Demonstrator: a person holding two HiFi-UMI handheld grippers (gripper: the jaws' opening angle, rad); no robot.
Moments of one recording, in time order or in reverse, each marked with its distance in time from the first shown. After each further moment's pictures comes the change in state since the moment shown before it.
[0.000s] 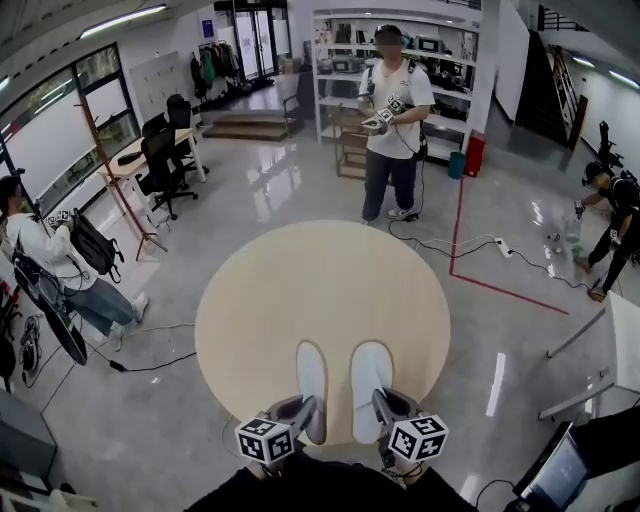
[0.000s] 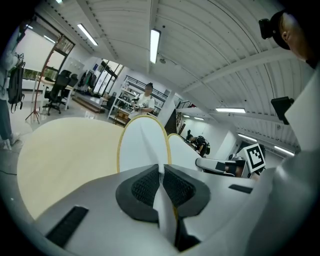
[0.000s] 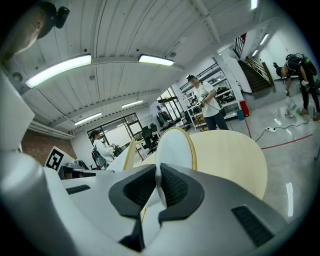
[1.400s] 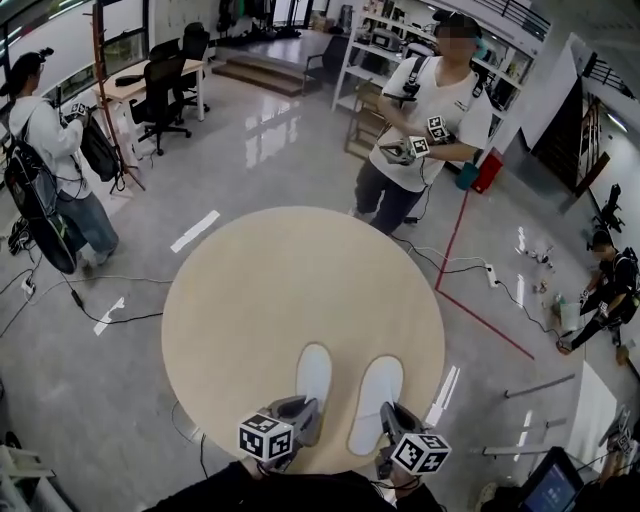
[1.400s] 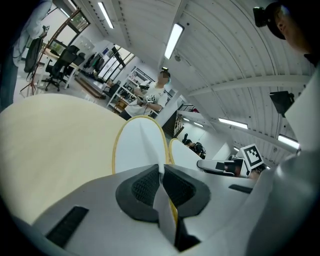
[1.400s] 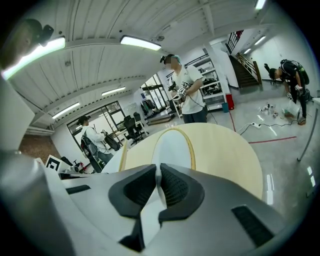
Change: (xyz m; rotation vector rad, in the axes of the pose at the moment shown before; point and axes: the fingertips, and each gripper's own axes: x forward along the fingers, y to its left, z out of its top) left arm 0.111 0.092 0.043 -0.175 0.030 -0.090; right arm 0.109 -0.083 0.042 0.057 0.161 -0.183
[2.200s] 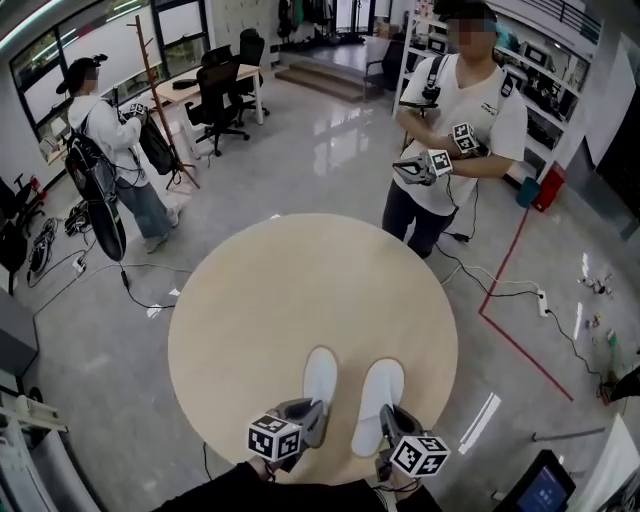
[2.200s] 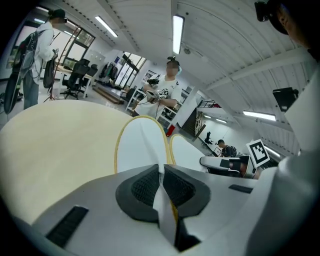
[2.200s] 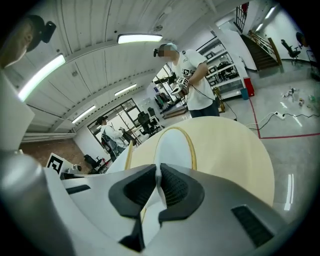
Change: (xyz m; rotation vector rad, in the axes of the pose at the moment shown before) left arm 0.127 -0.024 -0.004 -0.007 -0.009 0.280; right arm 0.055 -0.122 0.041 0.007 0.091 0.248
